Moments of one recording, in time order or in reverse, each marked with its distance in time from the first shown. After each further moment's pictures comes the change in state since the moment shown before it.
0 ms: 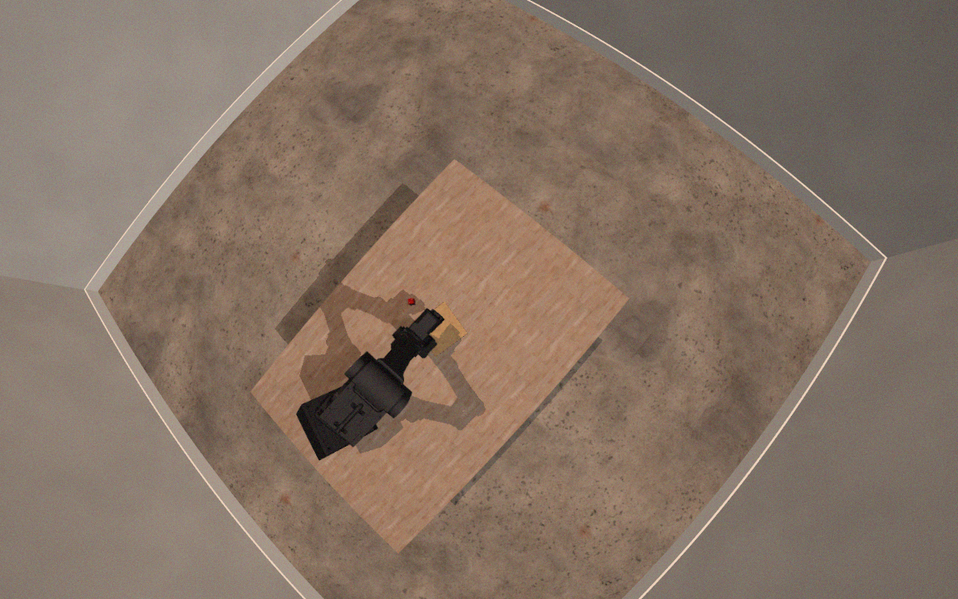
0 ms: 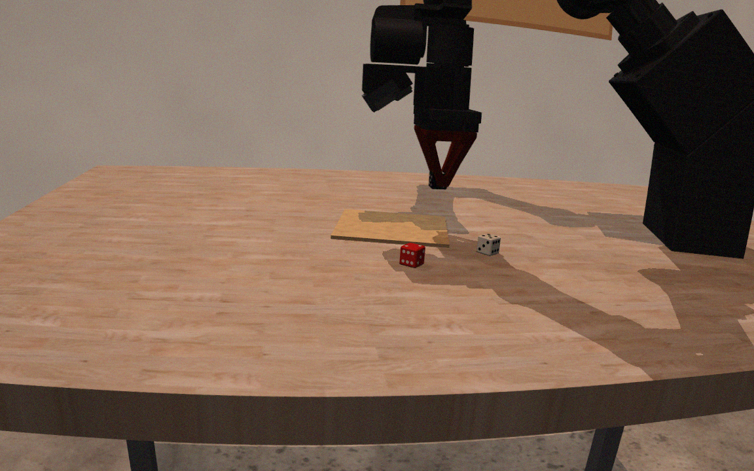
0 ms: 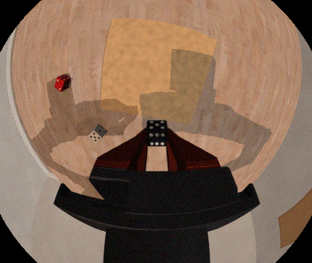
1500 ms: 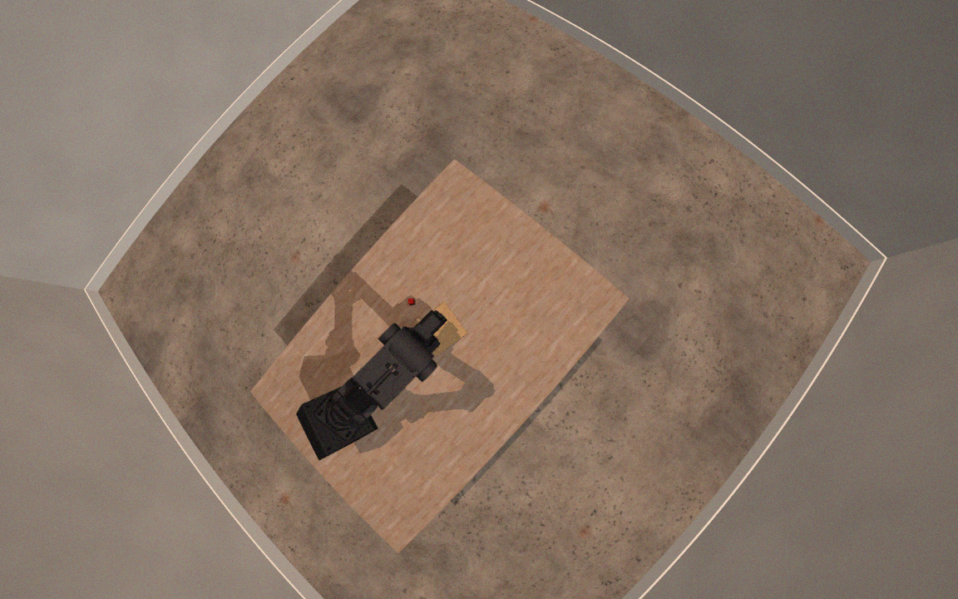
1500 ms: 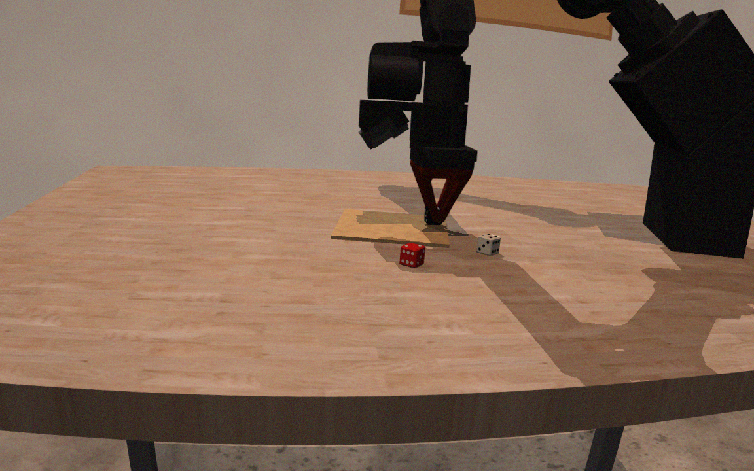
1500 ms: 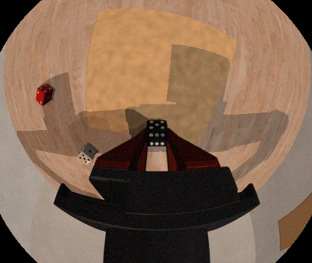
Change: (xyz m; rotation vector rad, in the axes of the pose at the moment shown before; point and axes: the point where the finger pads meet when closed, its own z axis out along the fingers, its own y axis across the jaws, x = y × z) arm -0.003 0.001 0.047 0.001 -0.007 -0.007
